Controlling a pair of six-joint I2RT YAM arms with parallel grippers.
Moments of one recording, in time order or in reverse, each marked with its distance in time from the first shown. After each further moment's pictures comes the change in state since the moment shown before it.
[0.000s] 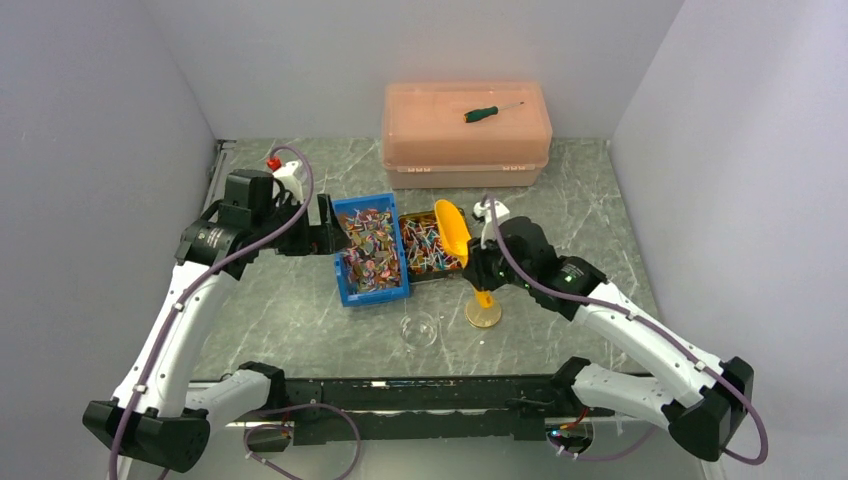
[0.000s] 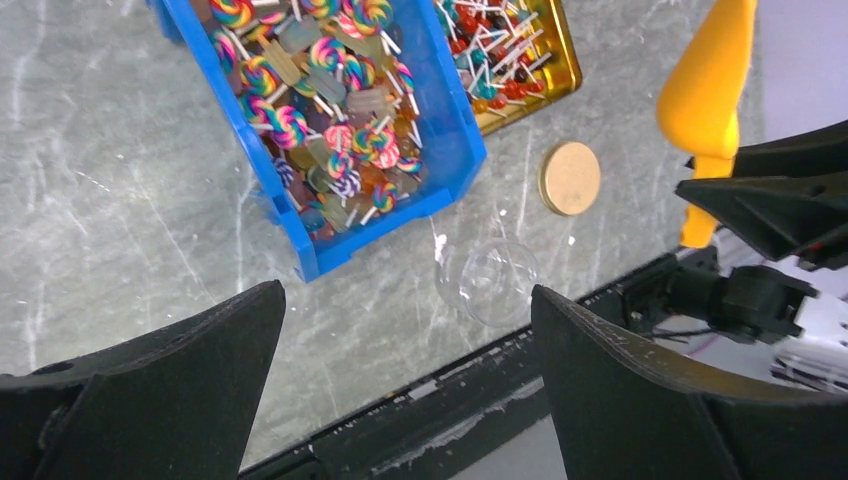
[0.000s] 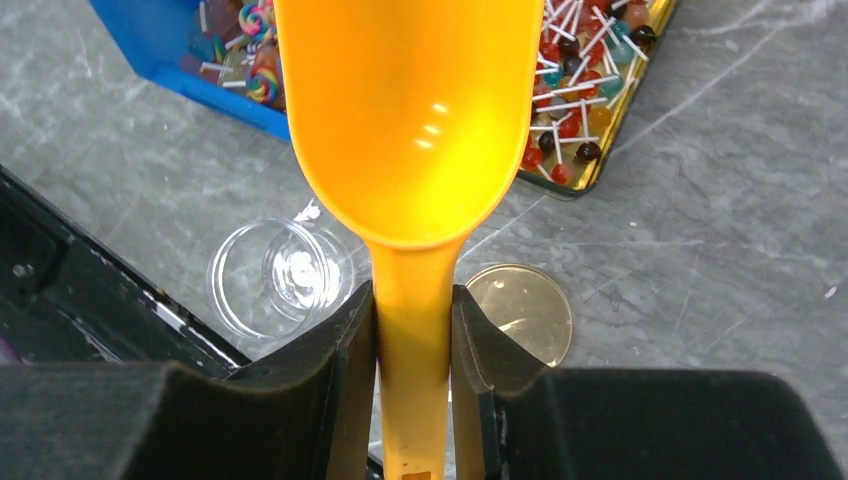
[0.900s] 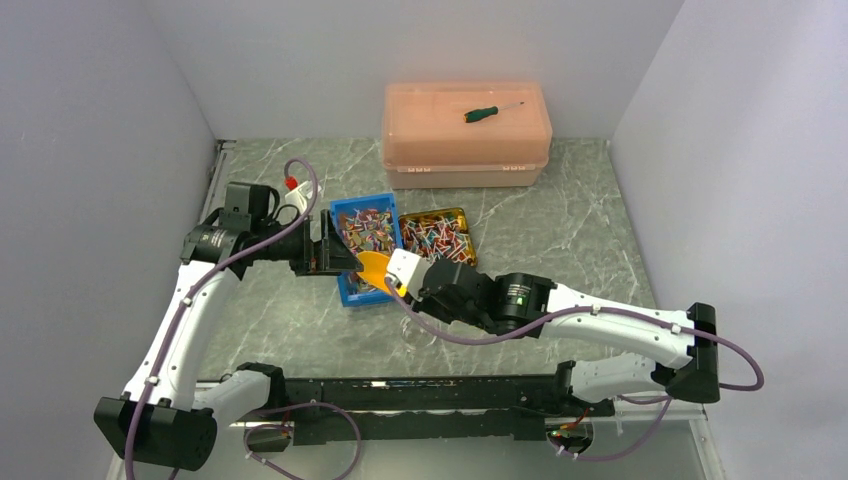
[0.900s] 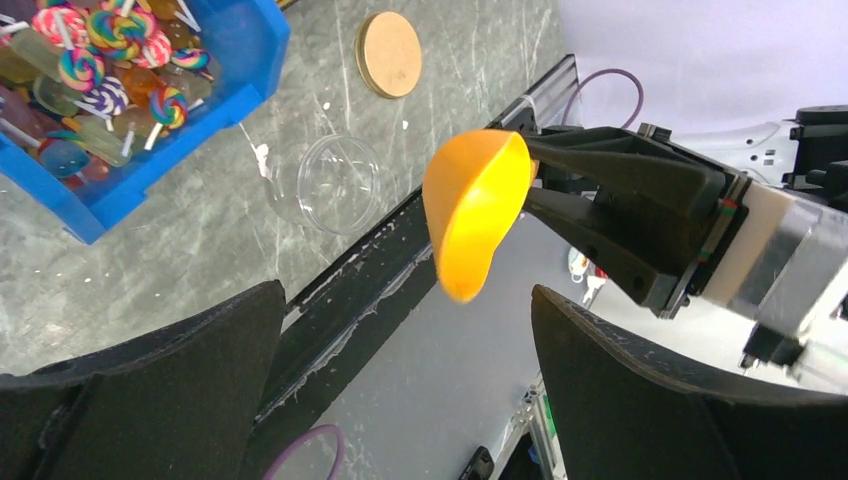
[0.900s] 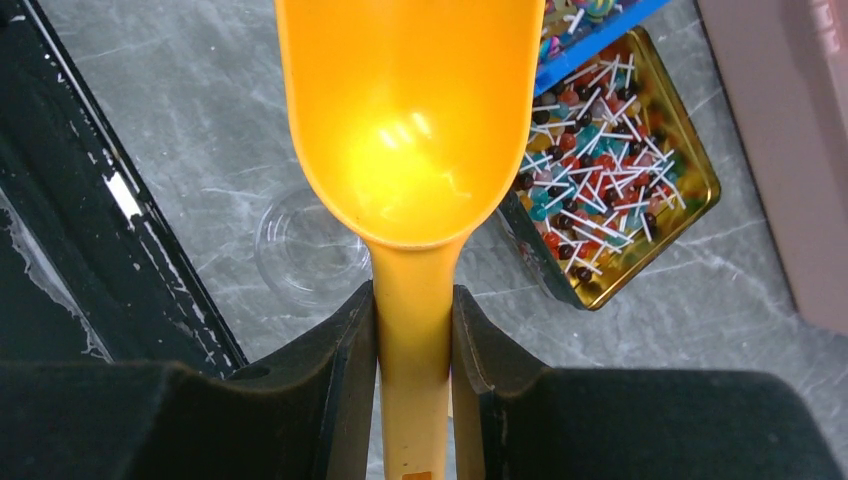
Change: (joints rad) left arm 0.114 0.002 -0.104 -0.049 0.547 0.018; right arm 0.543 0.215 0.218 -0.082 0.310 -0.364
